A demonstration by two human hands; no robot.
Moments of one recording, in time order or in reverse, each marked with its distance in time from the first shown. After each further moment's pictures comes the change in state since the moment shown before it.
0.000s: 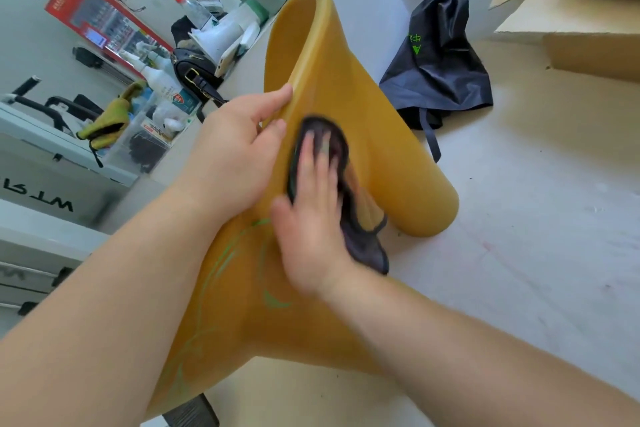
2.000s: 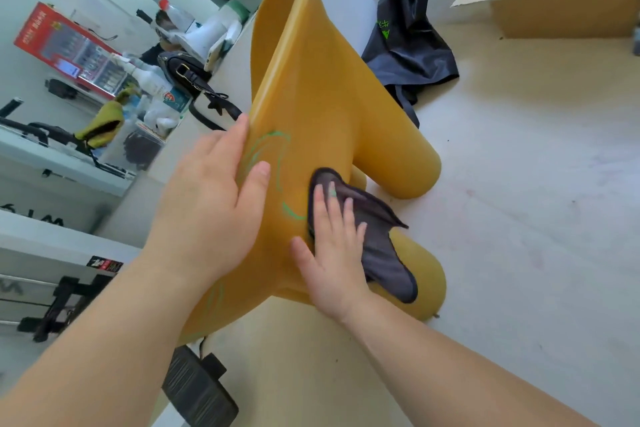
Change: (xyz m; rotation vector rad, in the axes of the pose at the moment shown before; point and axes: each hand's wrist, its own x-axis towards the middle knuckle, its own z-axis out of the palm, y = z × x) left_hand -0.149 -0.037 -0.026 0.244 0.019 0.138; right_hand -0.139 0.059 0.047 -0.227 -0.019 0.121
